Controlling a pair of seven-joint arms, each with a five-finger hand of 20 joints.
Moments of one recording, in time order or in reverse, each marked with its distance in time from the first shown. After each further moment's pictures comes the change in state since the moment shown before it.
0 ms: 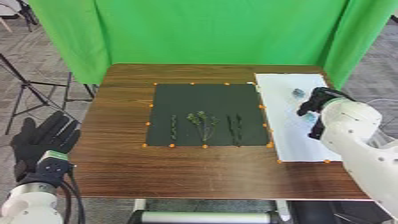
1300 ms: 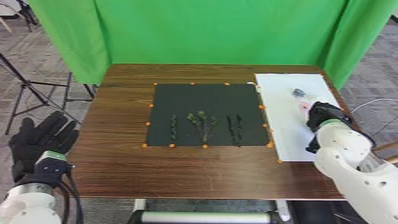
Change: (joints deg) left arm 0.6 -0.1 -0.9 -0.2 0.4 0.0 -0.4; right arm -9.1 0.5 0.0 -0.9 -7.6 12.9 -2.0
